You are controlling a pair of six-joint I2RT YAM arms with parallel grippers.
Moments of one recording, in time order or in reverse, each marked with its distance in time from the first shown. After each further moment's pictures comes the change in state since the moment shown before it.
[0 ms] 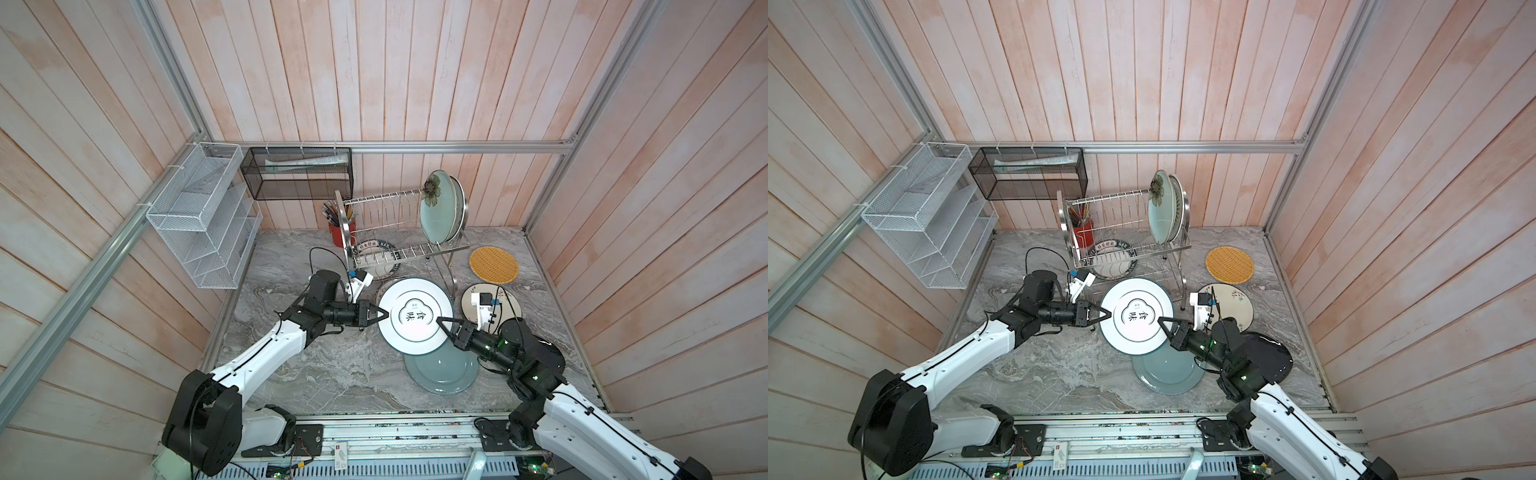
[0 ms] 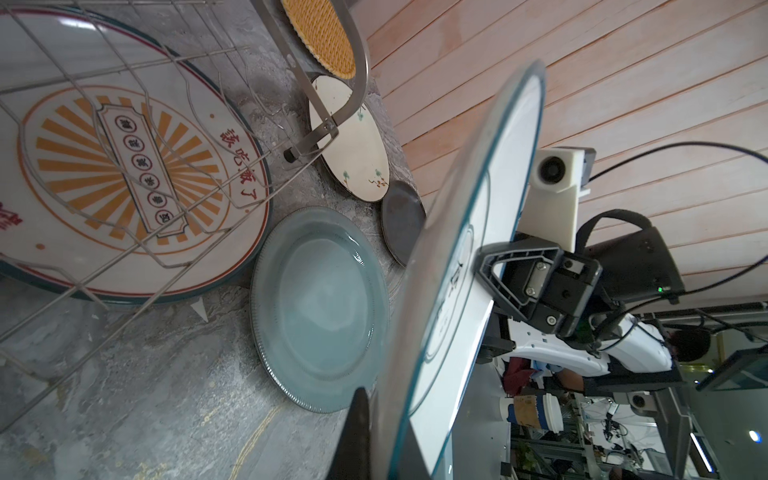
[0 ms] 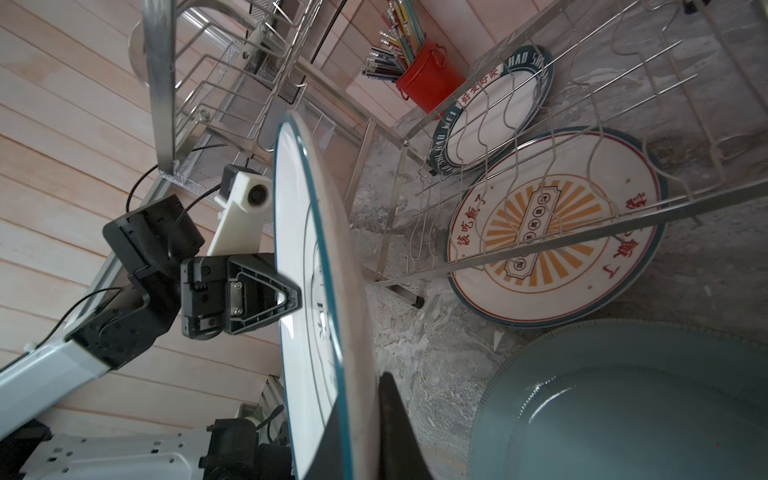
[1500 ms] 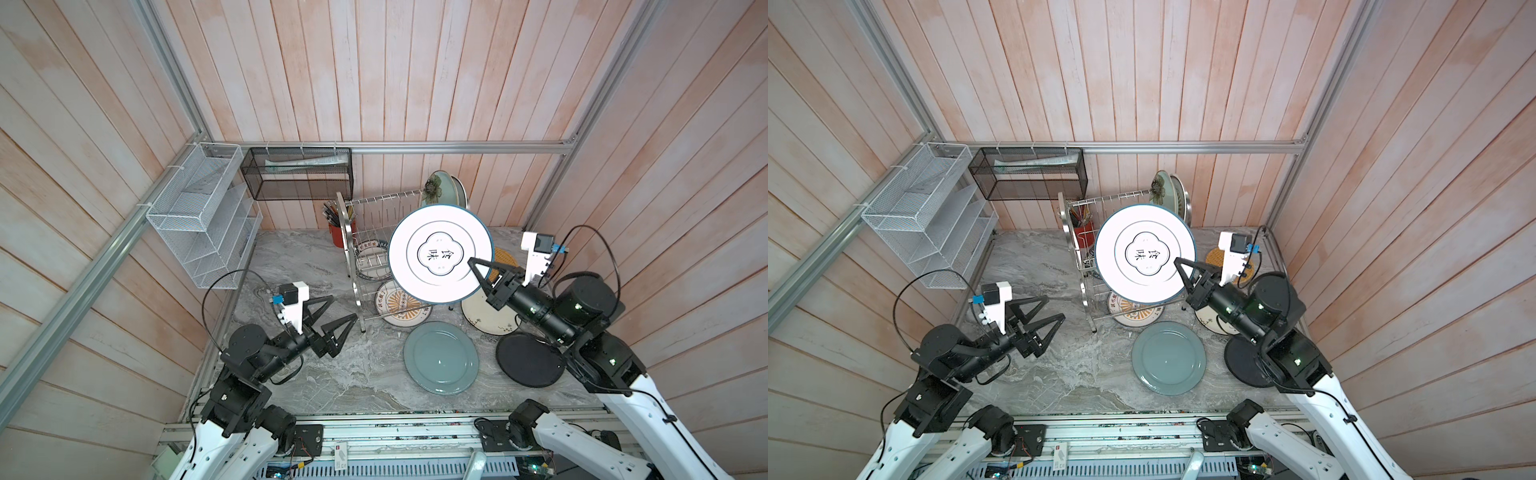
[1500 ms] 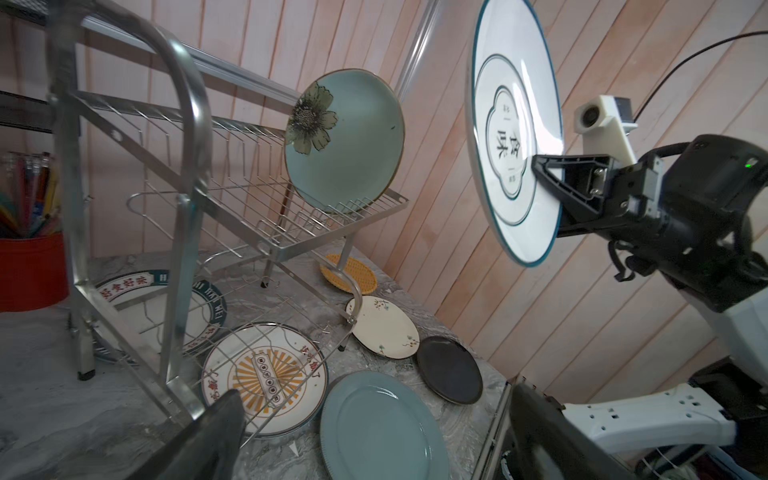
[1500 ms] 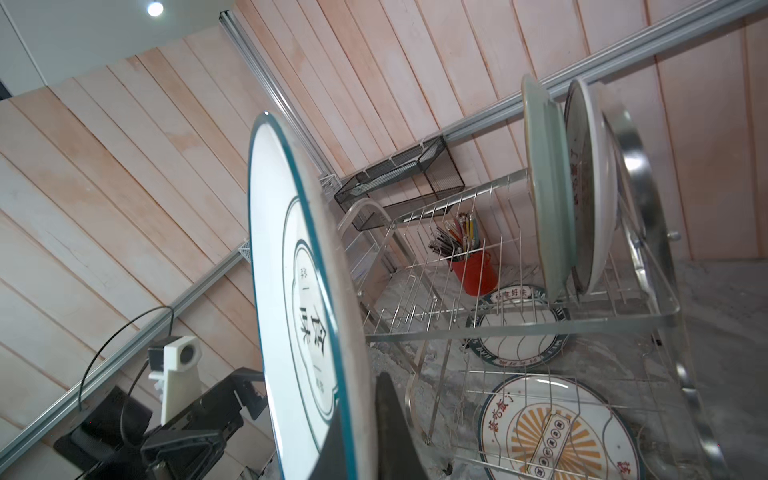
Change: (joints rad) left arm 0.006 -0.865 -0.129 -0.117 -0.492 0.139; right arm 0.025 0.153 0.885 -0.468 0.178 -0.335
